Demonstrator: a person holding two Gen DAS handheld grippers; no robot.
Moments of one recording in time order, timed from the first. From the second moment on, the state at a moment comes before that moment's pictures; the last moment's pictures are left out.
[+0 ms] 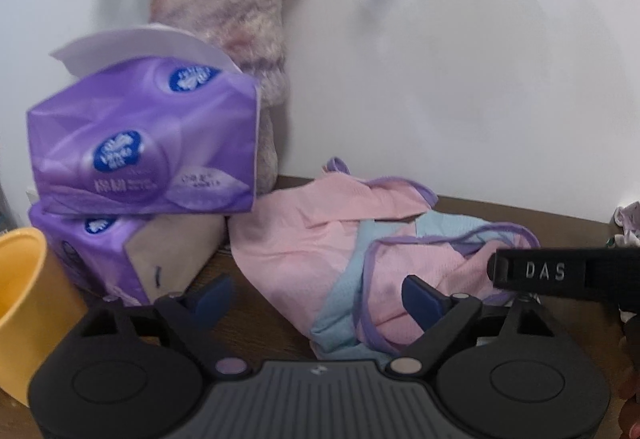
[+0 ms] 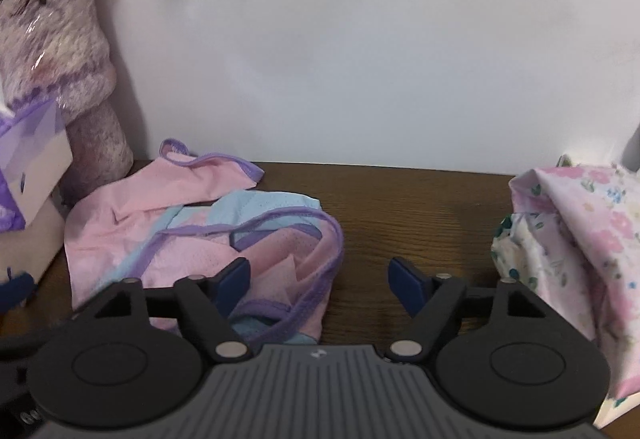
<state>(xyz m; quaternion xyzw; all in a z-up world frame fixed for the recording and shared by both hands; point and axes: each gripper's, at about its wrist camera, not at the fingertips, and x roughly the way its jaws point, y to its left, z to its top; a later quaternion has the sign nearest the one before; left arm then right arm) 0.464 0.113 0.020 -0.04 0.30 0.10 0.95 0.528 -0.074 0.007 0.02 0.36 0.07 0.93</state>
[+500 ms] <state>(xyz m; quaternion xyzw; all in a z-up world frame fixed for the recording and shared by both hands) 0.456 0.134 0.010 -0.11 0.32 0.07 0.94 0.525 -0.070 0.006 0.07 0.36 0.10 0.92</state>
